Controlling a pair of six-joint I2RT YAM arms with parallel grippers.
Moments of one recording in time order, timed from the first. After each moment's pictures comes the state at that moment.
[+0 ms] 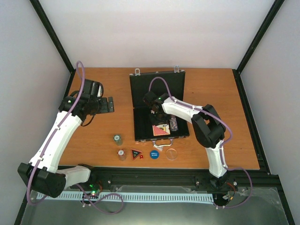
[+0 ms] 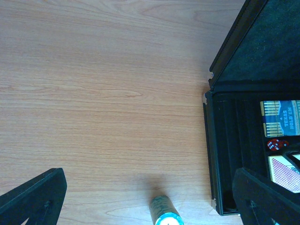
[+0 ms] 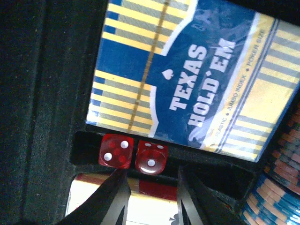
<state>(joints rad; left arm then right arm) -0.29 1.19 1.29 -1.04 -0.12 -0.37 0.75 2.06 1.57 -0.93 0.08 0.34</state>
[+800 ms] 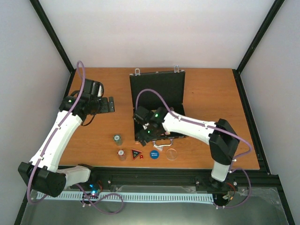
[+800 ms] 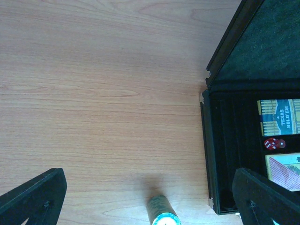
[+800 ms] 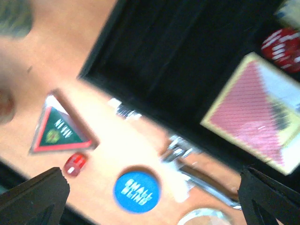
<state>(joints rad) -0.29 1.20 1.29 -1.04 -0.11 -0.37 0.97 1.80 1.45 -0.96 0.05 0.36</state>
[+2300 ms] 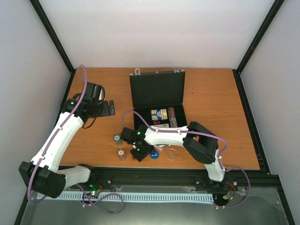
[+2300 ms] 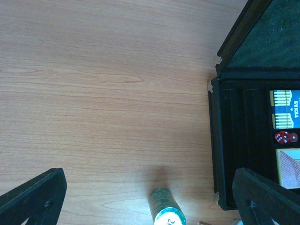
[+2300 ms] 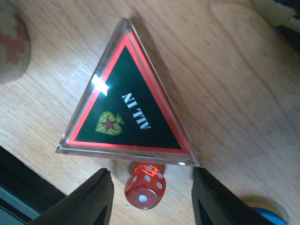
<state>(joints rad) -0.29 1.19 1.21 -1.03 -0.11 -0.40 1.19 2.01 1.42 -0.89 -0.09 0.39</state>
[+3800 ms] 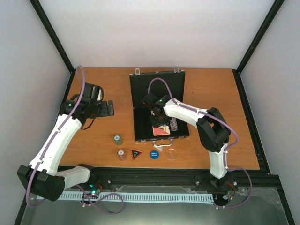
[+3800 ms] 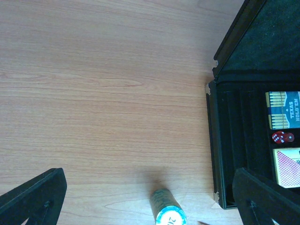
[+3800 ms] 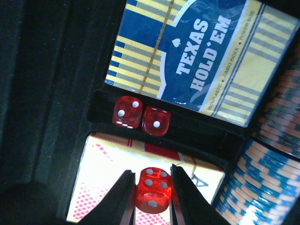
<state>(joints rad) -0.29 1.16 1.21 -1.03 -0.11 -0.38 0.78 1.96 1.51 -0.94 0.12 0.32</state>
